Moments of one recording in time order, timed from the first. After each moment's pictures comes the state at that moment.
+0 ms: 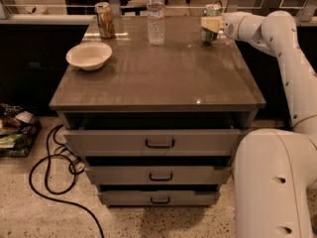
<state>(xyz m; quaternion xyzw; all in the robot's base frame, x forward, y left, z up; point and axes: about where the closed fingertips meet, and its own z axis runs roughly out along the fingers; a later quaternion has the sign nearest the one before) 0.915 -0.231 0.897 -0.21 0.73 0.19 0.63</state>
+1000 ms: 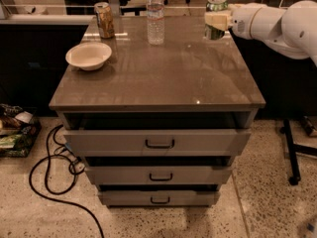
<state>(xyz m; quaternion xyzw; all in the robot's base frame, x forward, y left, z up) 0.814 -0.203 0.961 -0.26 0.70 0.16 0.64</state>
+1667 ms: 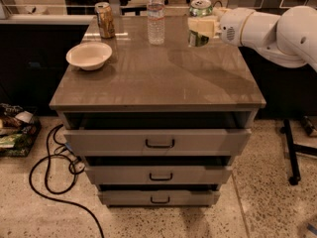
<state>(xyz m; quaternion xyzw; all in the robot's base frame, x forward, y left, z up) 0.753 -0.142 0.968 -0.30 0.68 0.21 0.63</state>
